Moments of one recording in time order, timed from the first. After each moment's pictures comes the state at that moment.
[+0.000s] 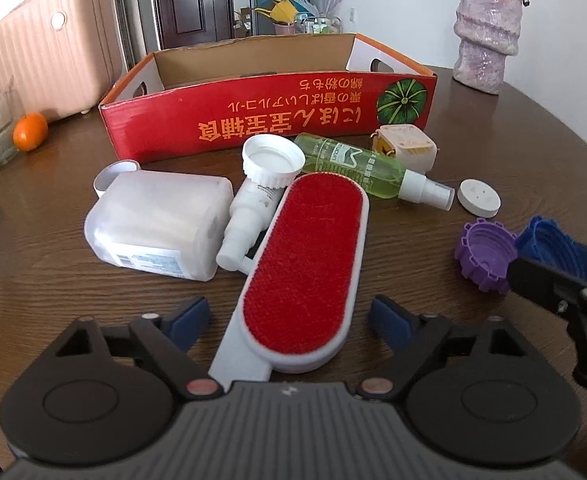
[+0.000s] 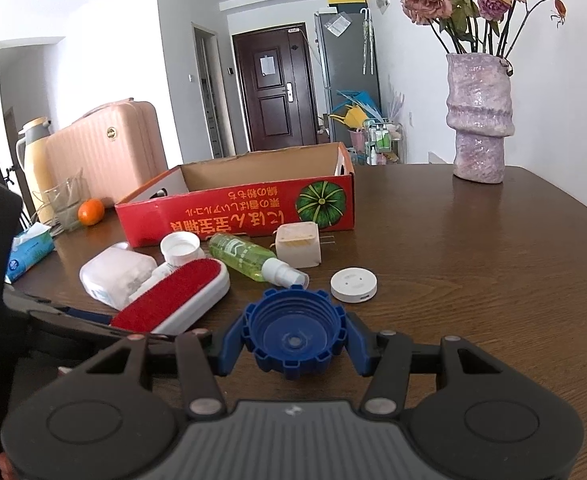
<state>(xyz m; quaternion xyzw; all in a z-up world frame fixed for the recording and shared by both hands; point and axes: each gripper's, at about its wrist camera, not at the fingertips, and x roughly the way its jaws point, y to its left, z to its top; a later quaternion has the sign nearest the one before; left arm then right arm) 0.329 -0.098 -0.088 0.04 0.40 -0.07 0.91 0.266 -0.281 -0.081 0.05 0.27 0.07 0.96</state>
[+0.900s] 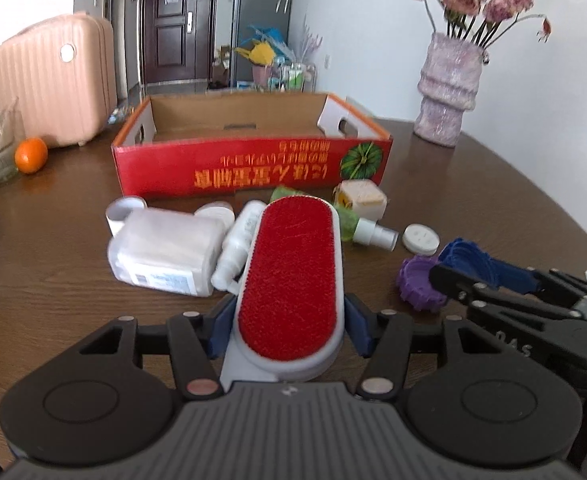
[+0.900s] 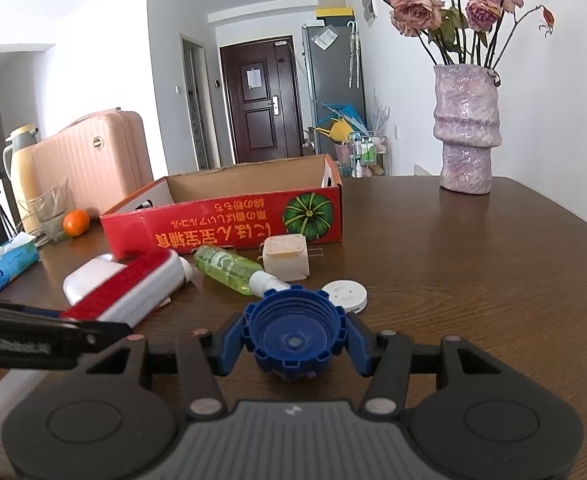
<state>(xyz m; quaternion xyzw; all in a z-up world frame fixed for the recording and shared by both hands) 0.280 -0.080 -0.041 0.00 0.34 -0.11 0.93 0.267 -0.276 -0.080 0.05 0.25 0.04 0.97</state>
